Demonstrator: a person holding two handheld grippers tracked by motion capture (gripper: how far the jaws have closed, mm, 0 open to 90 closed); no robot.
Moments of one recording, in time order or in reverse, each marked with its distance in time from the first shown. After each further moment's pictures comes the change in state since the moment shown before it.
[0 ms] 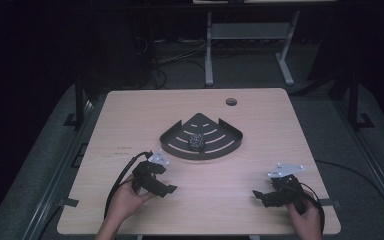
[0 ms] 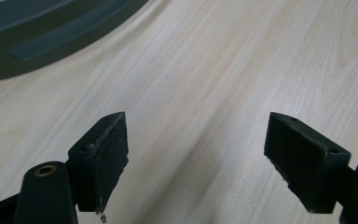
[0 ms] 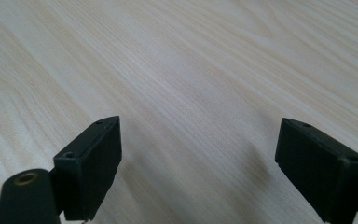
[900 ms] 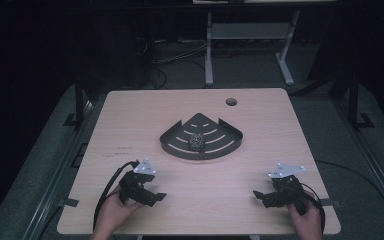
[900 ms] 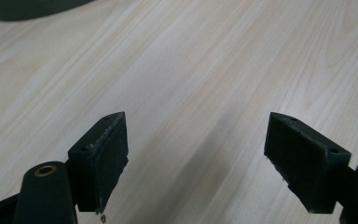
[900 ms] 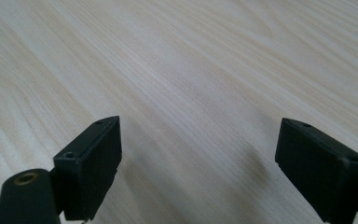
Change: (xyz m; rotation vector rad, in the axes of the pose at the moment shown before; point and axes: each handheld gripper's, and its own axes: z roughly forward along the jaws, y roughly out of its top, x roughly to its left) left arm -0.004 -0.039 -0.016 -0.029 0.043 -0.049; right arm 0.001 -0.001 -0.002 0.002 0.000 0.001
